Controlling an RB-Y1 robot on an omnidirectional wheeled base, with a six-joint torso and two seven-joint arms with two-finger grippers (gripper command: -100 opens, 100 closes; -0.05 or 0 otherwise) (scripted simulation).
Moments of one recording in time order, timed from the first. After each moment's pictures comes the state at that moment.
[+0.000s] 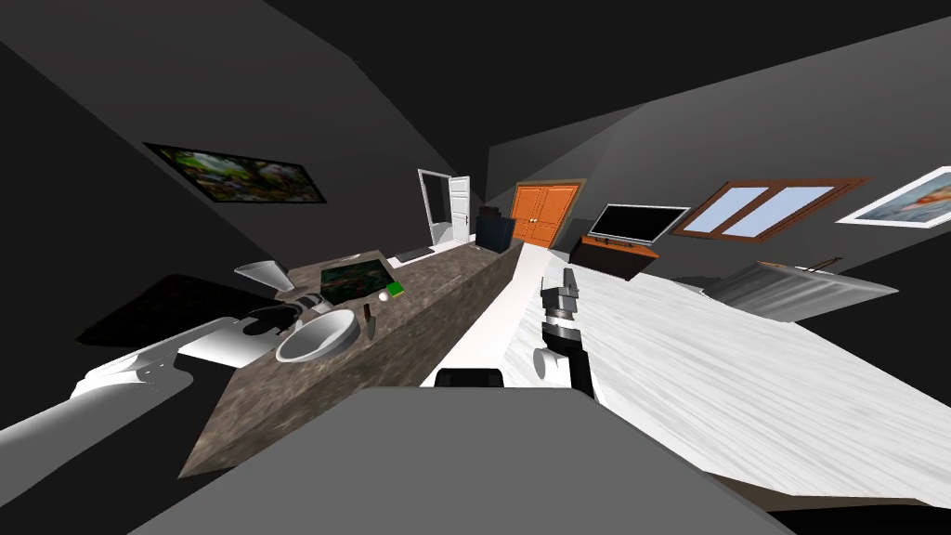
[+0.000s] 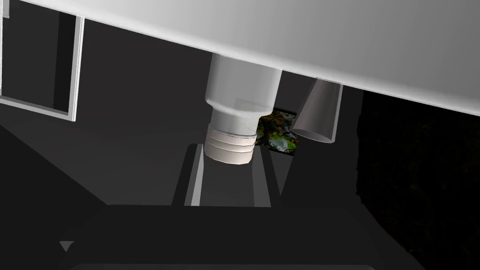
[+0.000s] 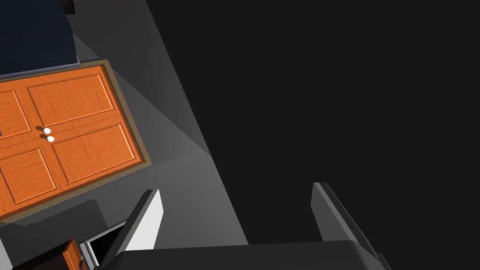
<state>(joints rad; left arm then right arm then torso) 0.24 1.13 0.07 -1.29 0.02 0.29 -0.07 0.46 0.04 0.00 -2.20 -0.02 -0.44 -0.03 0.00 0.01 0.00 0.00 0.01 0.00</state>
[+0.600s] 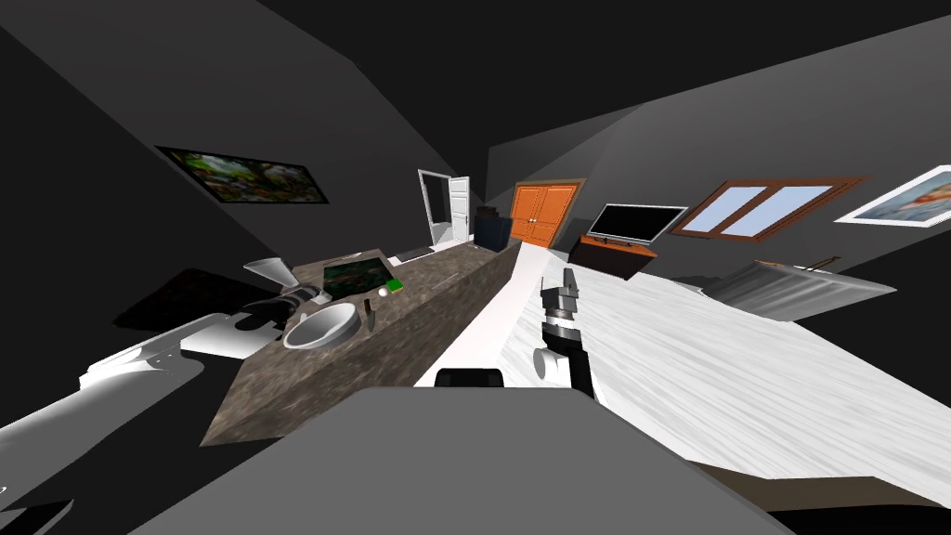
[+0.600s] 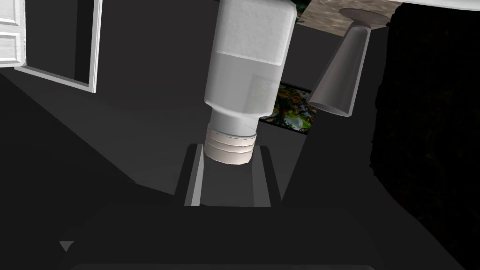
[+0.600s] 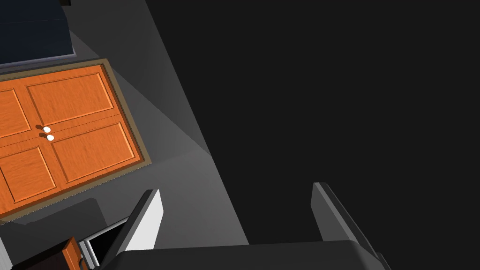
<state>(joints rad) 0.13 1.10 0.10 -1.13 0.00 0.14 -0.14 0.46 0.04 0.00 -2.20 -0.02 -0.44 -0.03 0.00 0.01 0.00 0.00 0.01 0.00</state>
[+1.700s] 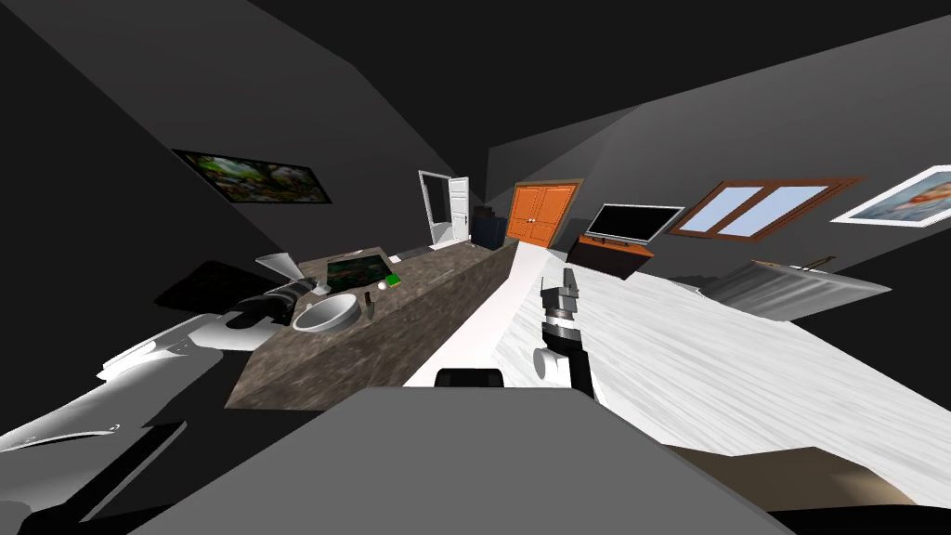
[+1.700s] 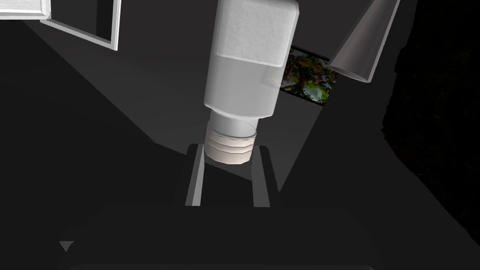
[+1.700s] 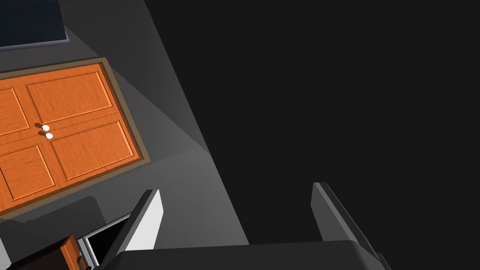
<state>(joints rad) -0.06 1.04 0.17 -0.85 -0.04 -0.13 -0.26 0.46 0.04 0.00 -2.20 -0.02 -0.44 -0.03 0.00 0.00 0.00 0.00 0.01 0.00</state>
